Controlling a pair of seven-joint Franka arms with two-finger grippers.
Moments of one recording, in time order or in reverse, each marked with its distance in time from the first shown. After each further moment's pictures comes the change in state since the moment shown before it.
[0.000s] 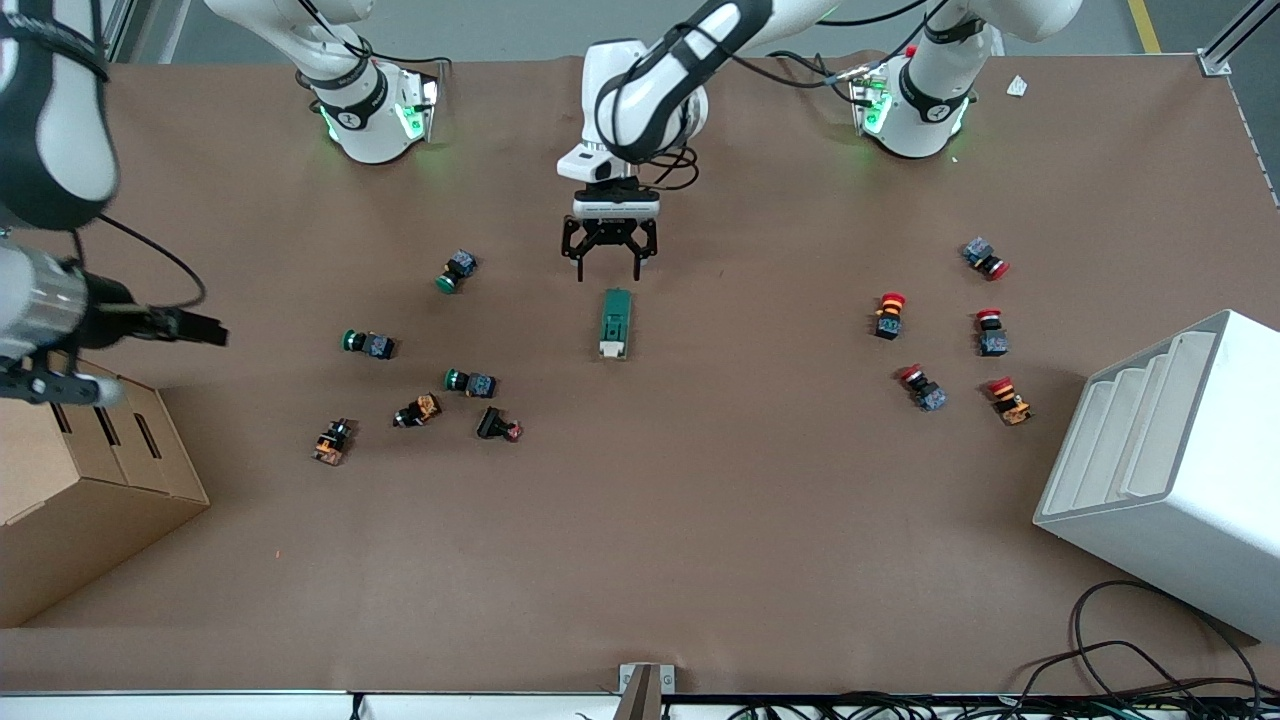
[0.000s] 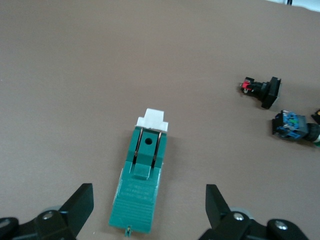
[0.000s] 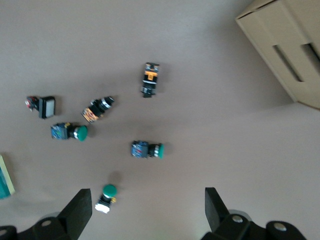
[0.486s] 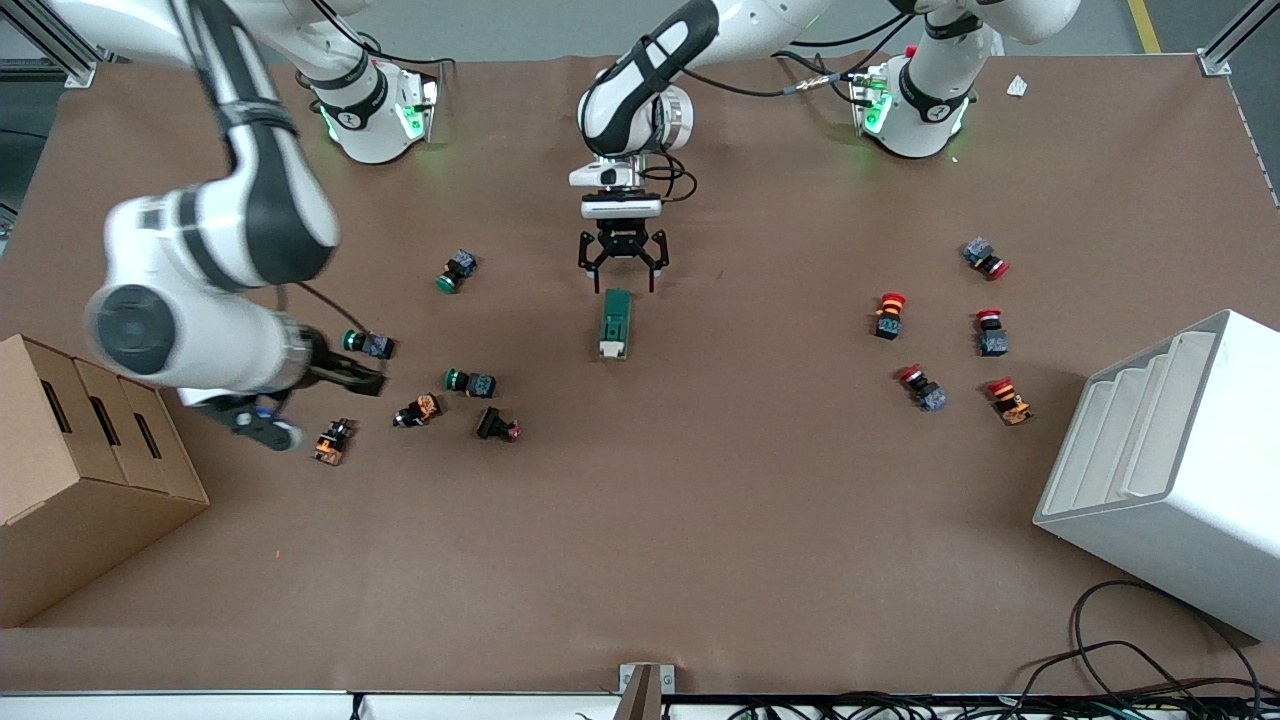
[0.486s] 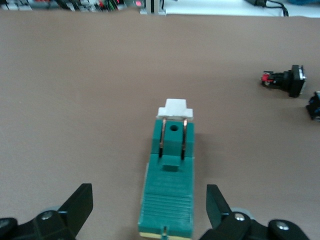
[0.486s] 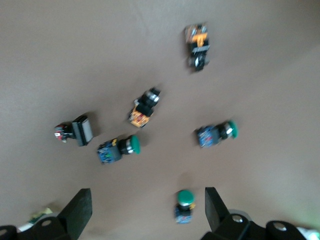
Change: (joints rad) left arm -0.082 0.128 0.001 0.001 0.203 -0.263 -0.094; right arm 0.257 0.136 0.010 -0.001 0.016 0.092 0.651
